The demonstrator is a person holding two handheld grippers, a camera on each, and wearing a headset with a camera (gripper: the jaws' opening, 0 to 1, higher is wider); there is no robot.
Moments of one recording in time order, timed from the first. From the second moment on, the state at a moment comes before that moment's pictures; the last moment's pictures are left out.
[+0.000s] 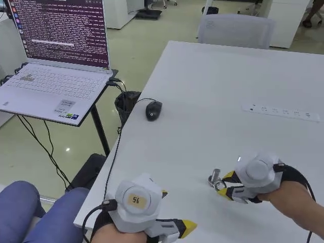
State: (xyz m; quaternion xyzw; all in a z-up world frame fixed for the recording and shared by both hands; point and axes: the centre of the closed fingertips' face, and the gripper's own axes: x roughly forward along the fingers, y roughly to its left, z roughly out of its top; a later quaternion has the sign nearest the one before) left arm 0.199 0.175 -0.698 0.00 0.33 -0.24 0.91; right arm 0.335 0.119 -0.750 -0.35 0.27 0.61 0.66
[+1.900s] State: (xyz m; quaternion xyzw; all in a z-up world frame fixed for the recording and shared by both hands) left arm 0.201 0.185 -0.698 0.00 0.34 -0.22 0.91; right arm 0.367 0.138 -0.808 -0.36 0.35 0.59 0.63
